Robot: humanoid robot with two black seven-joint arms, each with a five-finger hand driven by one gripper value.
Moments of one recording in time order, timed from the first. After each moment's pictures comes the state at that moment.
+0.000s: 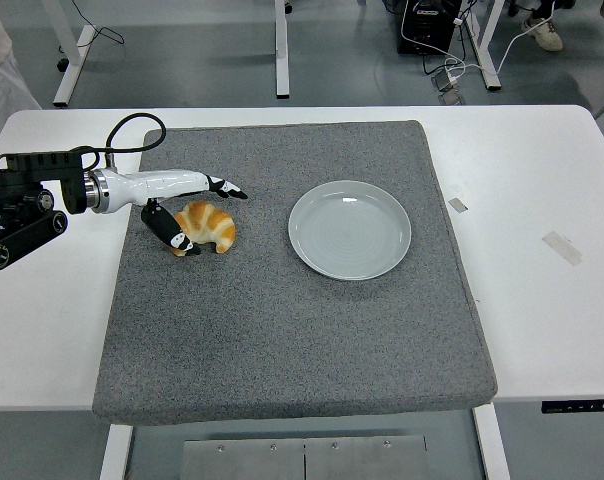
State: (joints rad) left arm -1.16 0.40 0.13 -0.69 1.18 -0.13 -0.61; right arm -0.10 0.00 0.04 0.20 -0.15 0.01 0.25
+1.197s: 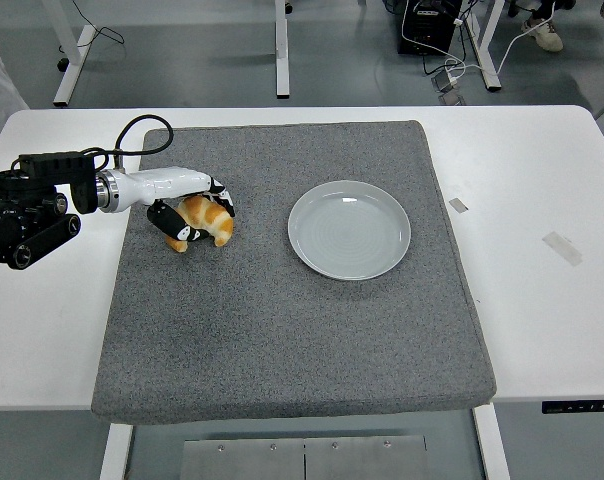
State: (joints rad) left arm -1.19 0.31 0.24 -0.56 1.13 -0.04 -0.61; right arm -0.10 0.00 0.04 0.20 -0.15 0.01 0.25
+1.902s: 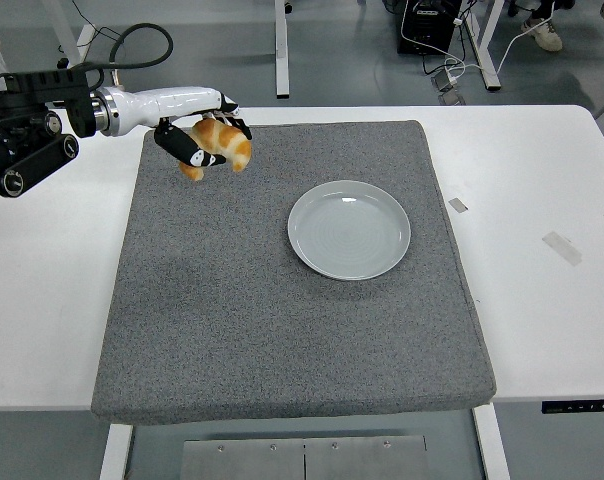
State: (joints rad) left arm -1.39 0.32 0.24 -0.57 1.01 -0.14 -0.61; right arm -0.09 0.00 0.04 0.20 -0.15 0.01 0.25
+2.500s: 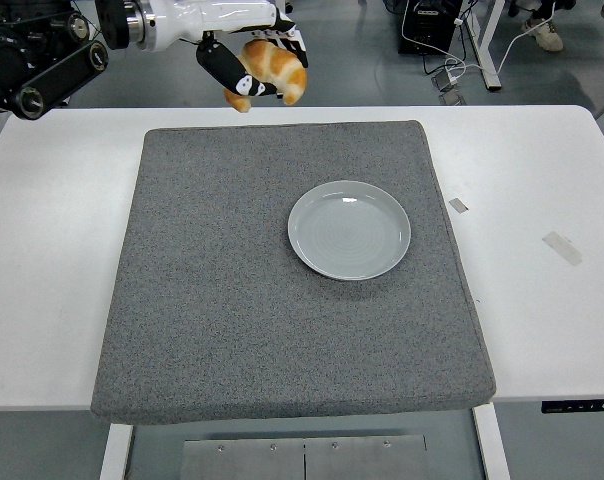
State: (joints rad) left arm -1.61 0.21 0.25 -0.56 0.97 -0.21 -0.61; right arm -0.09 0.00 0.04 0.20 -0.15 0.01 0.25
